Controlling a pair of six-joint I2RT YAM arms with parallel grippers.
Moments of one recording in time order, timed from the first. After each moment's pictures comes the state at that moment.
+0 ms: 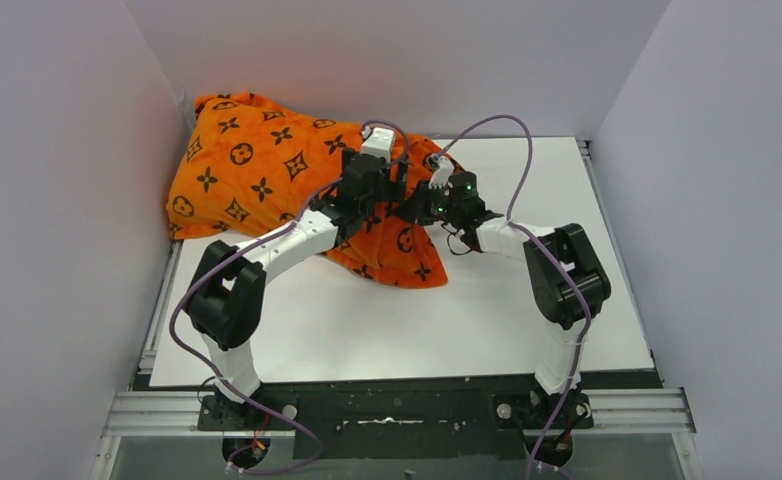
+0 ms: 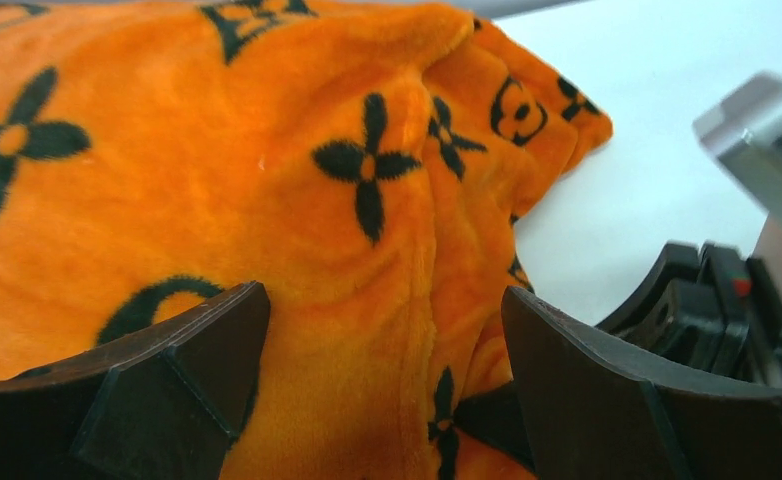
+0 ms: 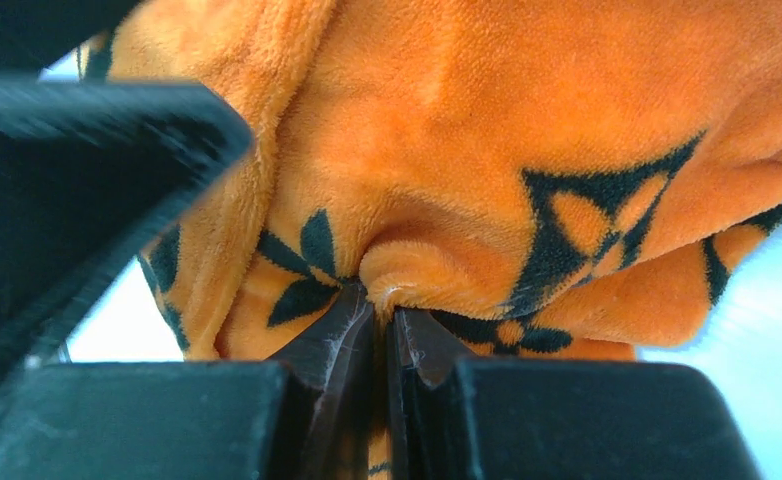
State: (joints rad) left arm -0.64 1.82 1.37 0.15 -0.37 -0.17; right arm 0.42 1.92 1.14 0.41 -0.50 0.48
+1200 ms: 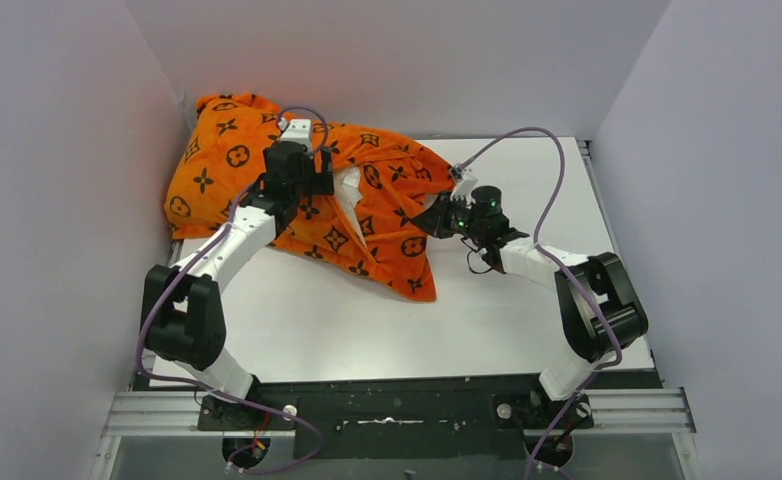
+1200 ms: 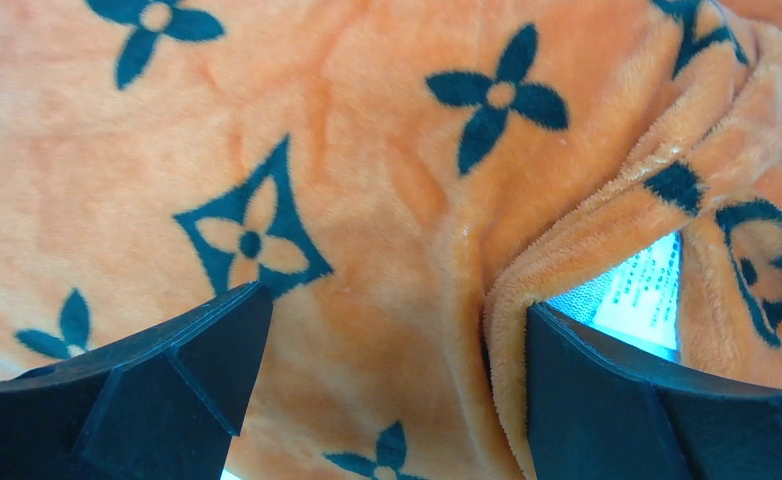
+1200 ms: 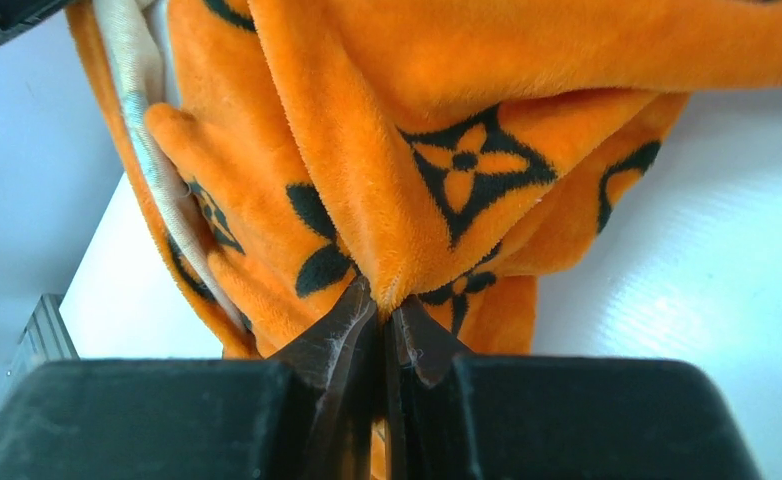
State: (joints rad) left arm -0.31 1.62 1.24 -0.06 -0.25 -0.17; right arm 0.38 1.66 0.91 0.41 -0.45 0.47
